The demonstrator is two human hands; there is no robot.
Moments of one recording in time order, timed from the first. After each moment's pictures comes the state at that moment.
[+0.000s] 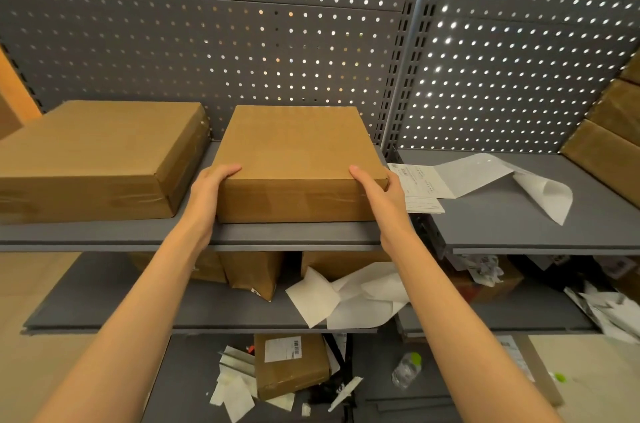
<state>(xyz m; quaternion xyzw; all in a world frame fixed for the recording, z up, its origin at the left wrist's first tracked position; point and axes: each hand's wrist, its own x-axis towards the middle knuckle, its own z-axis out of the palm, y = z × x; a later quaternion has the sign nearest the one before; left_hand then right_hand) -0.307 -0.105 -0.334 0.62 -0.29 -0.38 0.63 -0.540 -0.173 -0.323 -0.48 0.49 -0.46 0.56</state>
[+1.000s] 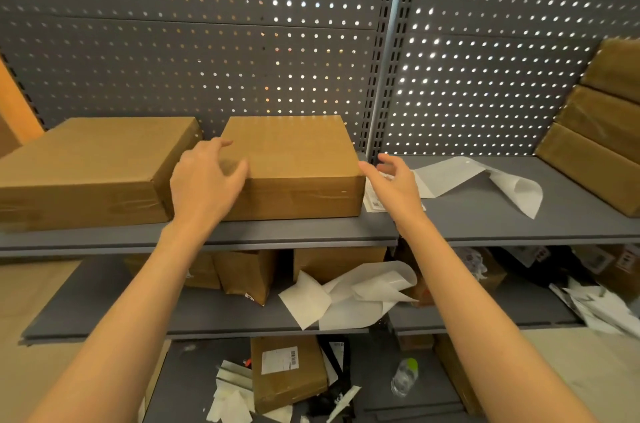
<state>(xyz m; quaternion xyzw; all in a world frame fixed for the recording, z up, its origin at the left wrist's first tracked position) -0.344 -0.082 -0.283 0.75 -0.52 0.11 0.39 -0.577 -0.172 -0.294 -0.60 0.52 -0.45 0.41</state>
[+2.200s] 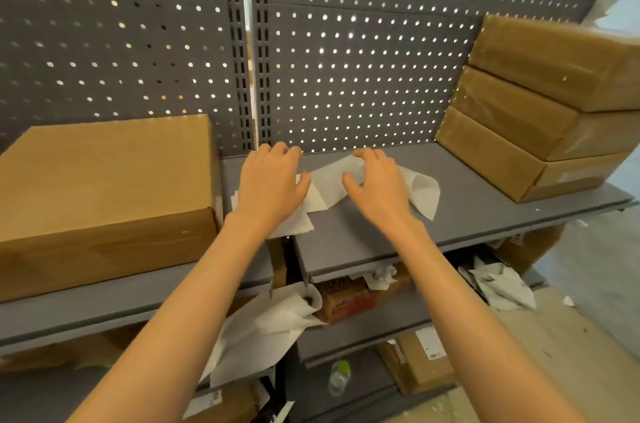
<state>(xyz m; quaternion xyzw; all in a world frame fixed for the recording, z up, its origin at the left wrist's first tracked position) -0.558 -0.261 -0.309 0.62 -0.73 0.12 0.26 -0.723 -0.271 -0.308 -0.74 0.61 -0.28 0.04</state>
